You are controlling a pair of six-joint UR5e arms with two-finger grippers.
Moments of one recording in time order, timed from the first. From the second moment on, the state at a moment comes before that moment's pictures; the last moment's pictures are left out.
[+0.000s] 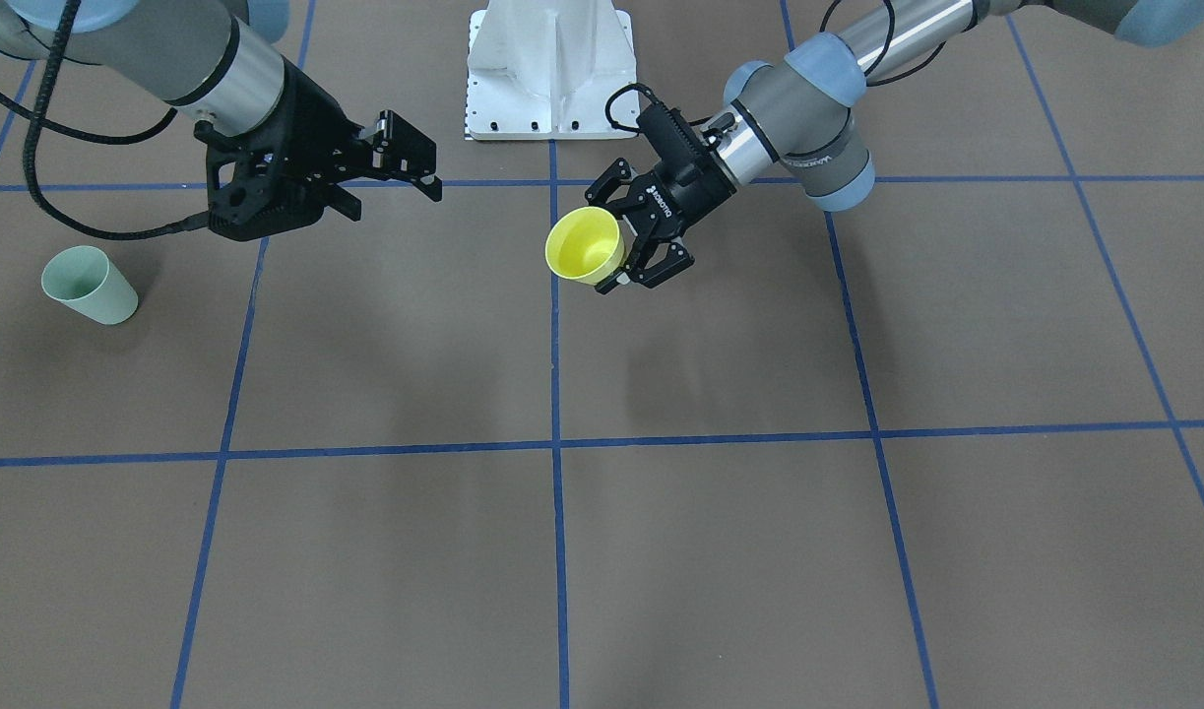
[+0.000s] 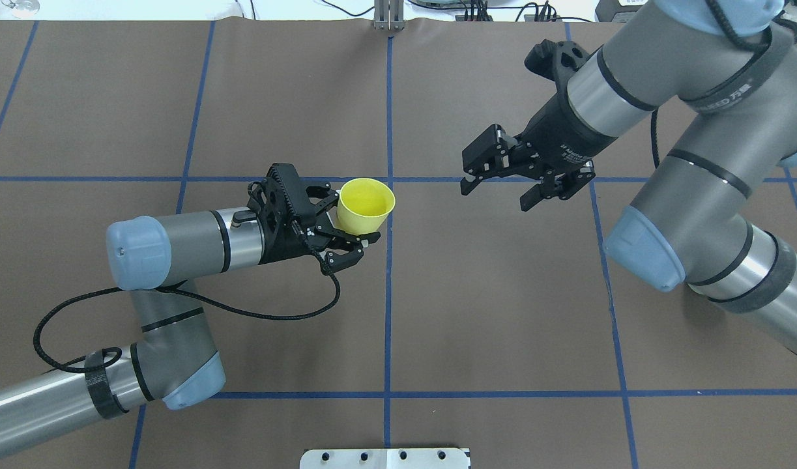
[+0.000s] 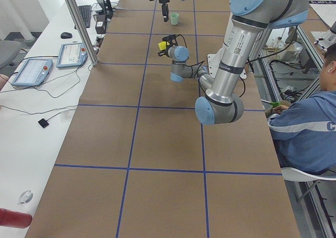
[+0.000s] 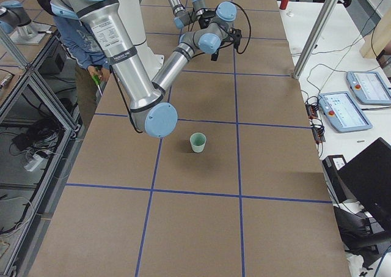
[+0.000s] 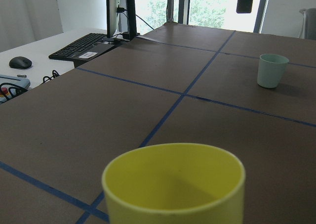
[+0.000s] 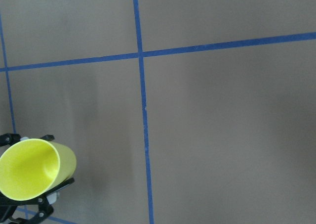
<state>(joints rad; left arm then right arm) -0.48 -2.06 -1.56 -2.86 -1.66 -0.33 0.82 -1.05 1.93 -1.48 2.43 1.20</state>
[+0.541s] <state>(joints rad) -0.48 -2.07 -1.58 -2.87 -1.66 -0.33 0.74 -1.02 1.92 -1.43 2.41 1.26</state>
